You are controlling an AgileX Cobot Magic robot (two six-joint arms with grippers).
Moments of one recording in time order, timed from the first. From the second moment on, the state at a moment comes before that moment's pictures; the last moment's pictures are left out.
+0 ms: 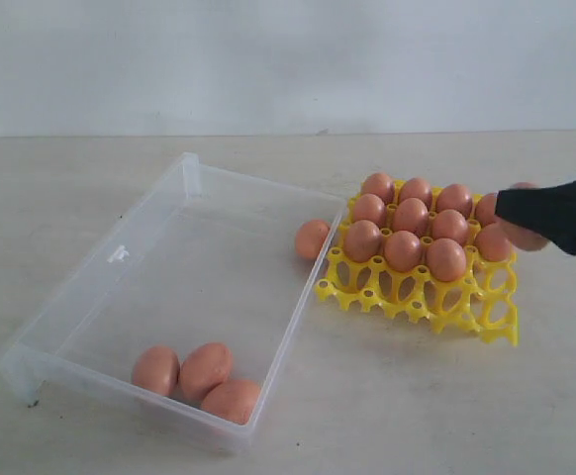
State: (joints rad) left arm 0.07 0.00 0.00 0.22 0.33 -0.29; right arm -0.31 1.46 -0.52 -1.40 -1.01 1.19
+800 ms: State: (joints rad) left arm 0.07 0.00 0.00 0.22 0.33 -0.29; right arm -0.21 1.86 -0.51 -0.92 -0.97 0.48
